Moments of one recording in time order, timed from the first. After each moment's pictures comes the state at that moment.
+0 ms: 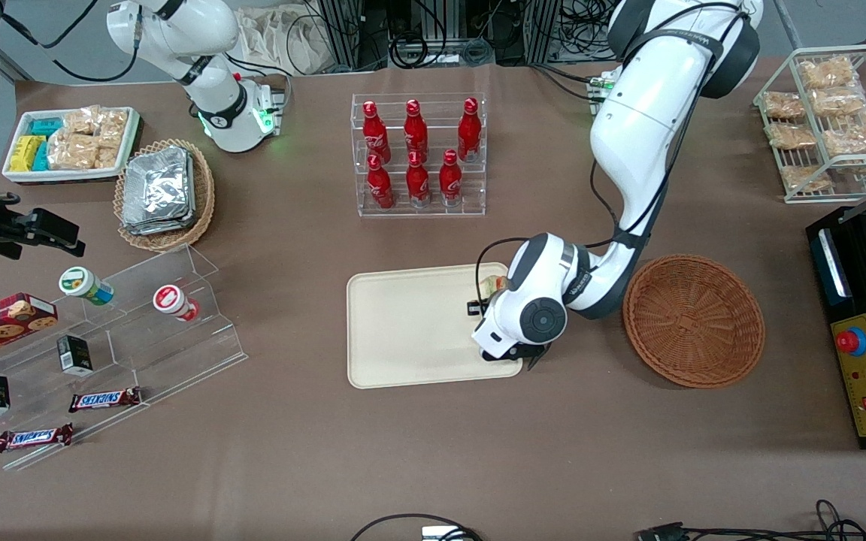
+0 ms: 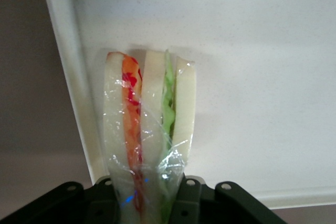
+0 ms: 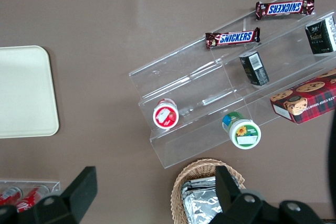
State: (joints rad) arm -0.46 0.84 -0.13 -1.40 -0.25 1.97 -0.52
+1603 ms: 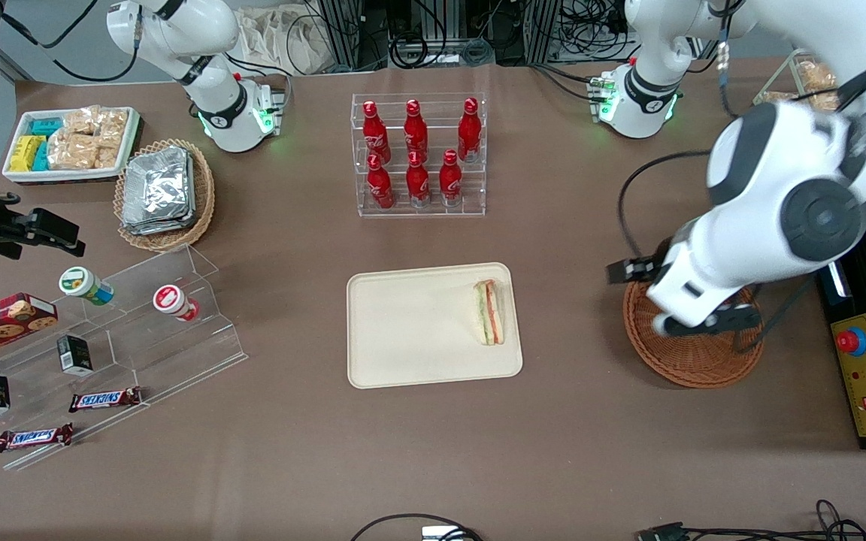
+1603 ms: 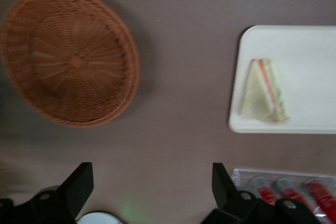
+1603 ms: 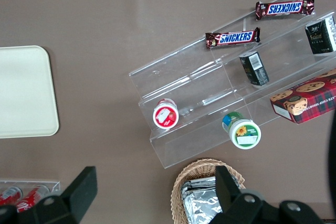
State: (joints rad) arm -0.19 0.33 -0.09 -1.32 -0.02 1.41 -0.34
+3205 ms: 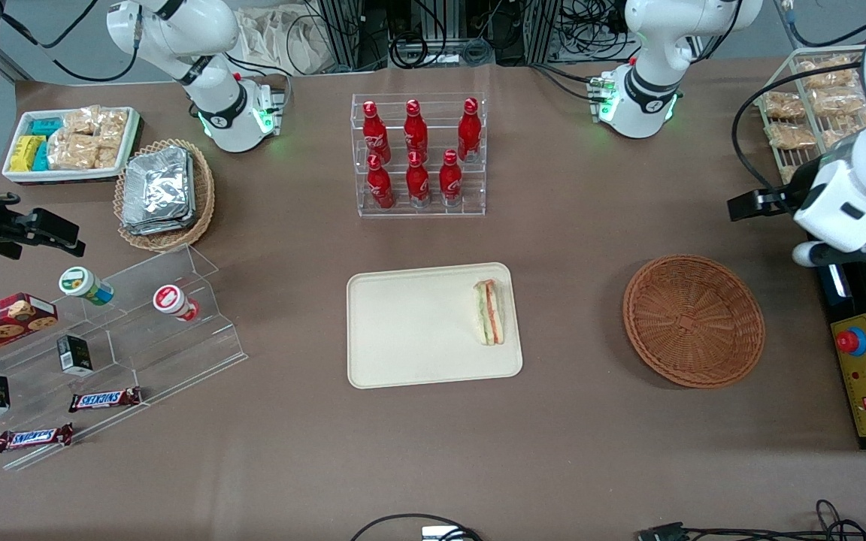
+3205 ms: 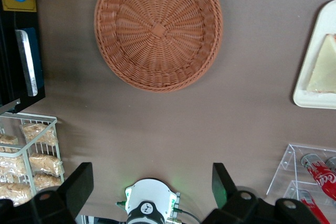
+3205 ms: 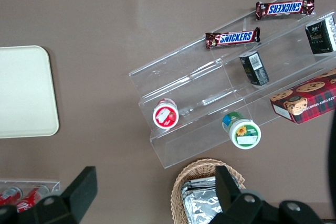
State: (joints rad) arm 0.02 0.07 -0.09 -1.54 0.04 1.35 -0.19
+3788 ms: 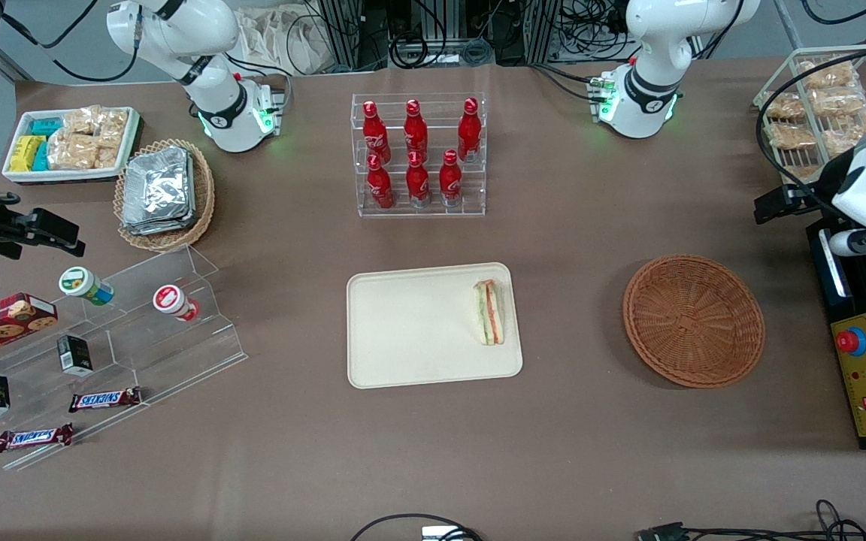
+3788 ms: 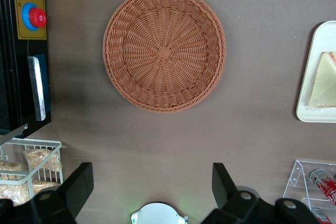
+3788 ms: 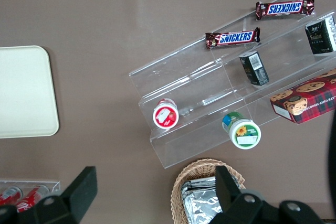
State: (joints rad) arm 0.14 0.02 -0.17 -1.61 0.04 1.47 -0.12
